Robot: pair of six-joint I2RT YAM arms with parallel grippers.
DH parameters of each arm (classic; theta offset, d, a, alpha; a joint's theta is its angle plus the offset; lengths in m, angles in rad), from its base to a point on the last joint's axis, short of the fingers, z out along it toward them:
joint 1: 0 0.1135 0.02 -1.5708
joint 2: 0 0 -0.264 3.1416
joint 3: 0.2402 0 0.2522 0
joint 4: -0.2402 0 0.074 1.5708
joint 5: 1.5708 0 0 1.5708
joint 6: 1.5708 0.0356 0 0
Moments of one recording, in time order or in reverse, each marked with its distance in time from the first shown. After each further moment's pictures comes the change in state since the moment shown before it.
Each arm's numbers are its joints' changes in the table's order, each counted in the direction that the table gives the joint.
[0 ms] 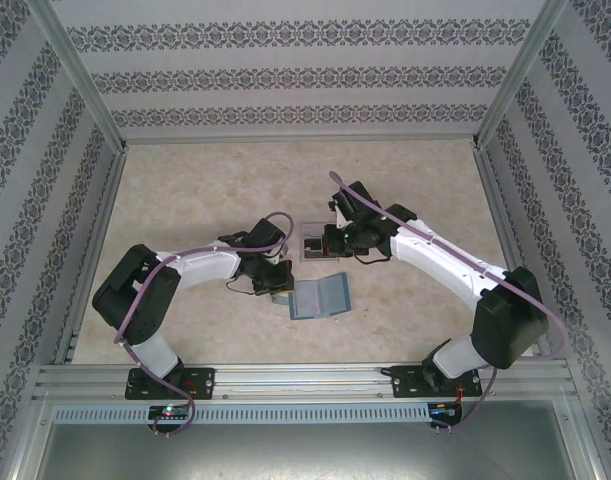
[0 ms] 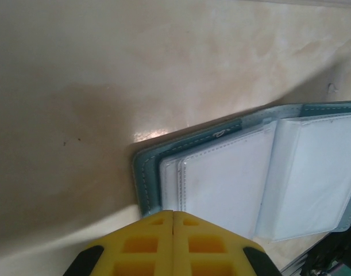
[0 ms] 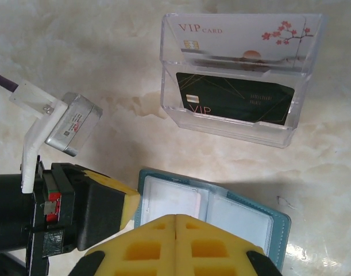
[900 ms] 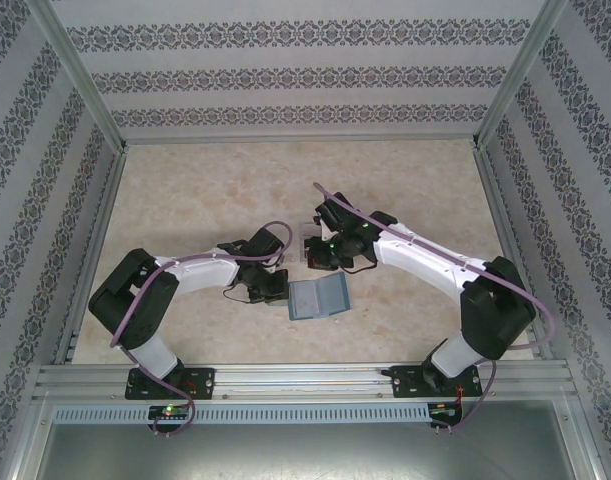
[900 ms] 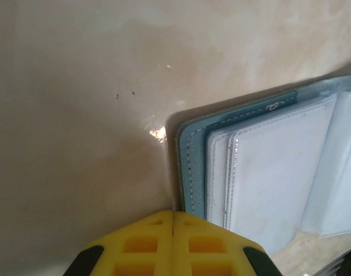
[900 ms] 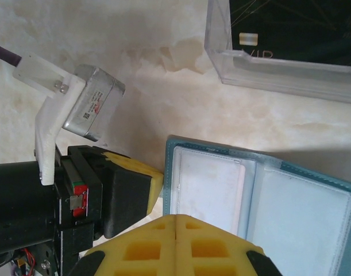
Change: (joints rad) left arm -0.025 -0.029 -0.067 -0.003 -0.059 0.000; right arm 0.084 0.079 -0.011 0.029 -0.088 0.092
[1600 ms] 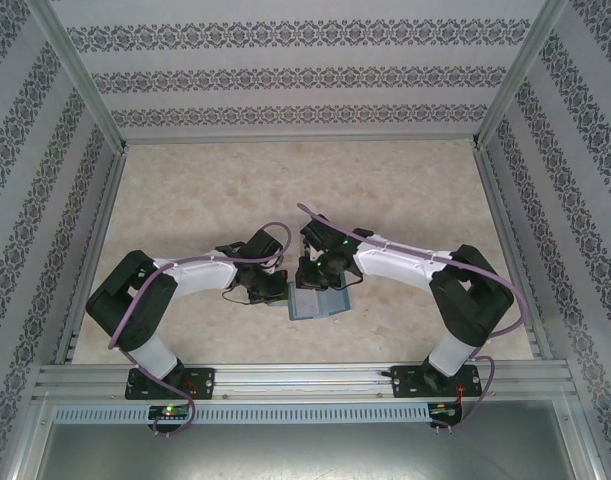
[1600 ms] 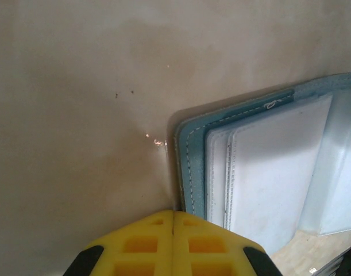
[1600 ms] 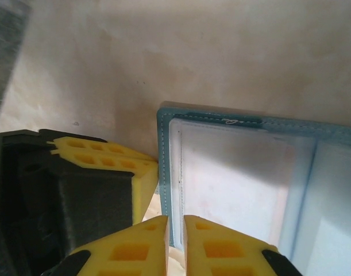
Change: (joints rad) left arm 0.000 -0.016 -0.034 0.047 0.006 -0.001; right arm 0.082 0.120 -0.105 0.156 -0.064 0.133
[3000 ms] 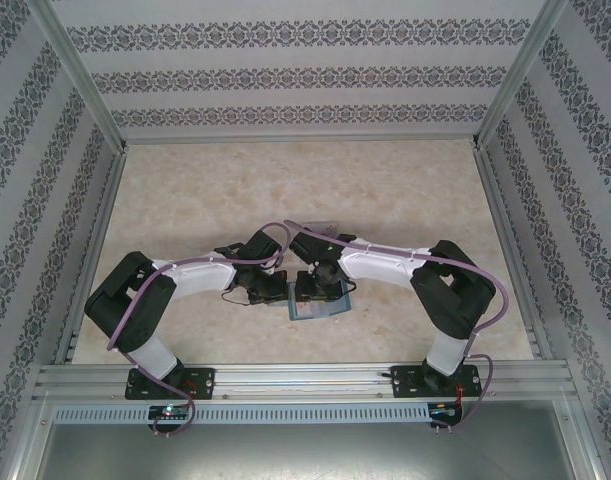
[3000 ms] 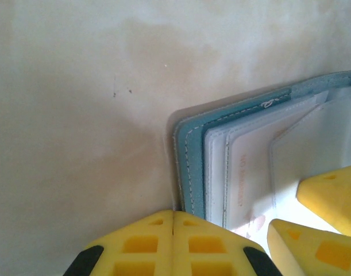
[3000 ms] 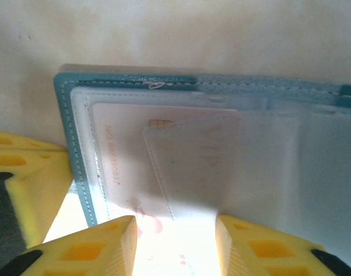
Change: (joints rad) left arm 0.000 -0.008 -0.014 0.020 0.003 0.000; right arm 0.069 0.090 0.055 -0.173 0.158 -0.018
